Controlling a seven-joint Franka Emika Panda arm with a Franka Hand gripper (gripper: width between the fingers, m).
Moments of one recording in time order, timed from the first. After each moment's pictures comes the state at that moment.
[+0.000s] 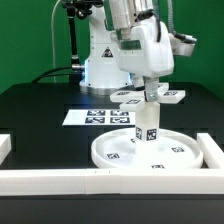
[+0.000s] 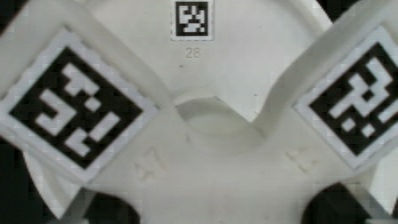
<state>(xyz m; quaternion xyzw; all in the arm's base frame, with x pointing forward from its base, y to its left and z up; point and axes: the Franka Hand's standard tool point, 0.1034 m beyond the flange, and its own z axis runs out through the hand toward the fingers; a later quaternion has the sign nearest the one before) 0.553 0.034 0.105 -0.75 0.66 0.02 0.10</state>
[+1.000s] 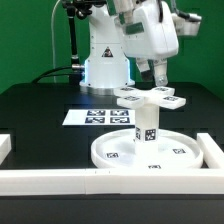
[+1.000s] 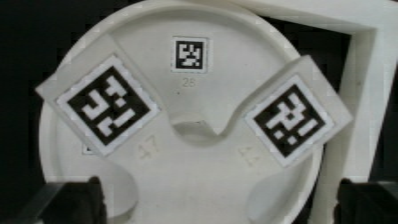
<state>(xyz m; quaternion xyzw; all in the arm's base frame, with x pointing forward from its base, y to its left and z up) 0.559 0.045 0.139 -0.75 0.65 0.04 0.12</state>
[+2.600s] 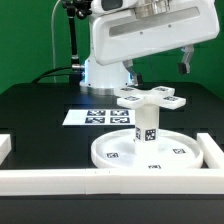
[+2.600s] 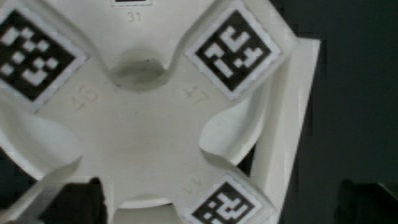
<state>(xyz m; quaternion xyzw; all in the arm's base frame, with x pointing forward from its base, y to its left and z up) 0.557 0.058 0.138 -0.99 -0.12 0.00 0.10</state>
